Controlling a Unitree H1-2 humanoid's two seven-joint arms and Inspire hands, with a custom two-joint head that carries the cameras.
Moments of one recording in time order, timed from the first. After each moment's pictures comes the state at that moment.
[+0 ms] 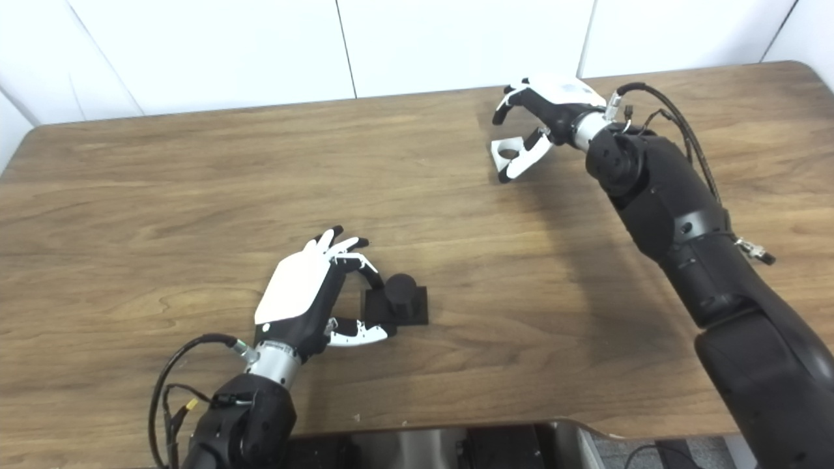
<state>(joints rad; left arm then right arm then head) 0.09 0.03 -0.39 -0.43 1.10 0.33 -0.32 -0.73 -0.45 0.36 0.48 -0.68 0.06 0.29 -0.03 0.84</state>
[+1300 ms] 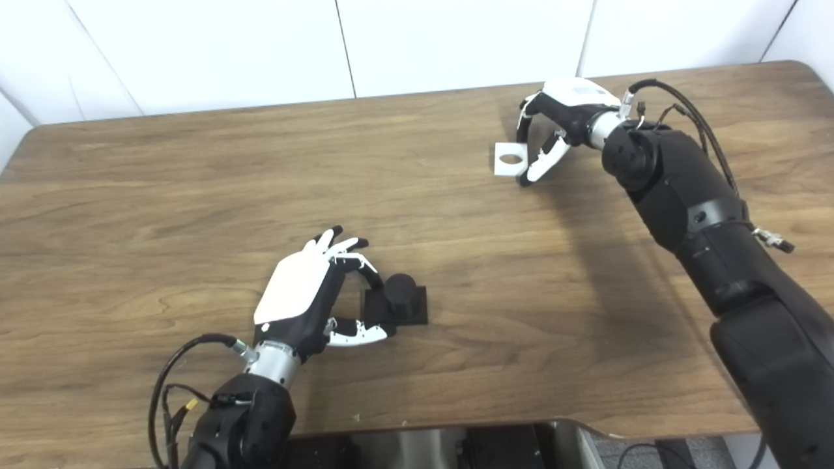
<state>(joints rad) 0.09 0.03 -0.39 -0.43 1.10 0.33 -0.33 -0.76 -0.49 0.39 0.55 -0.69 -0.01 0.30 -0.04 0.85</state>
